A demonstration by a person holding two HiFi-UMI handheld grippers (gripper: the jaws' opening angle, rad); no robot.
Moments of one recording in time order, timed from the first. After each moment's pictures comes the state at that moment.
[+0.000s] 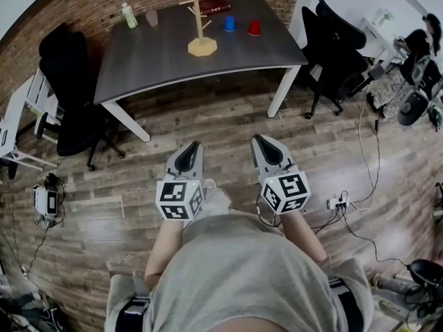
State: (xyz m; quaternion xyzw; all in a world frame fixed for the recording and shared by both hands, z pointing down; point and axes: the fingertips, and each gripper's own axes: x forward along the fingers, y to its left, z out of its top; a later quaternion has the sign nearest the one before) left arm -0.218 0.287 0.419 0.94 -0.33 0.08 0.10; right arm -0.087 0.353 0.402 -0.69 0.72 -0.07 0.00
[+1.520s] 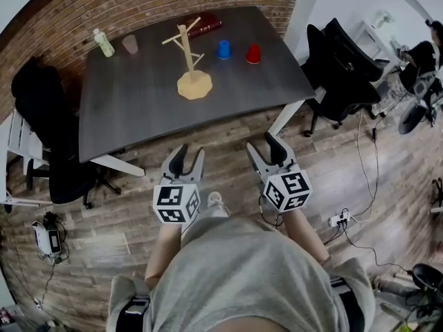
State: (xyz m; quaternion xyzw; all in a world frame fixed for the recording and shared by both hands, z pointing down) left arm -0.107 0.023 0.423 0.95 -0.29 0.09 0.11; right arm 0.037 0.101 0.409 -0.72 0.69 -0.11 0.00
